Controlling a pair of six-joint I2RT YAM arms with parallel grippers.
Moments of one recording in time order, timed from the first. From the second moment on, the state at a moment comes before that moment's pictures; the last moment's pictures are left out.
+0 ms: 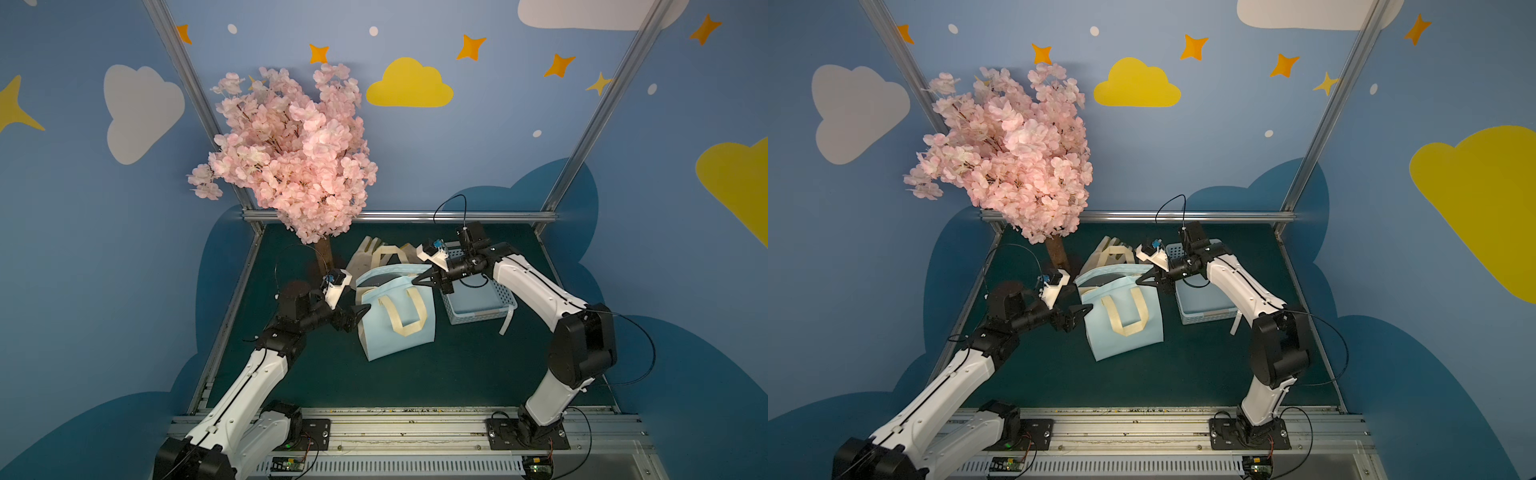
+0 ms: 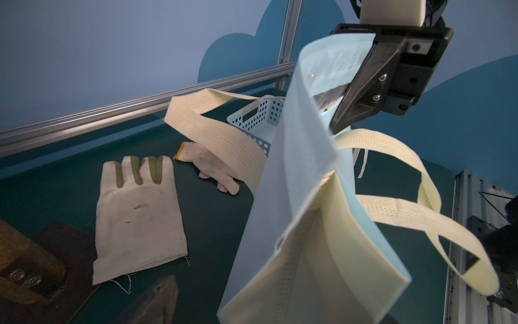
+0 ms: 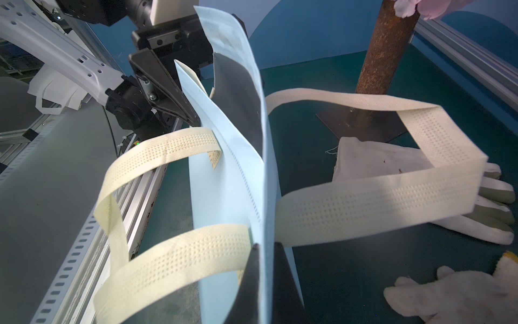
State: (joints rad) left arm -0.21 0.98 0.61 -0.03 0.63 0.12; right arm 0.44 1.73 1.47 -0.71 -1.04 -0.76
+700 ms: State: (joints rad) left arm -0.15 1.26 0.80 0.00 1.00 0.23; right arm 0.44 1.73 1.49 -0.71 -1.02 -0.76
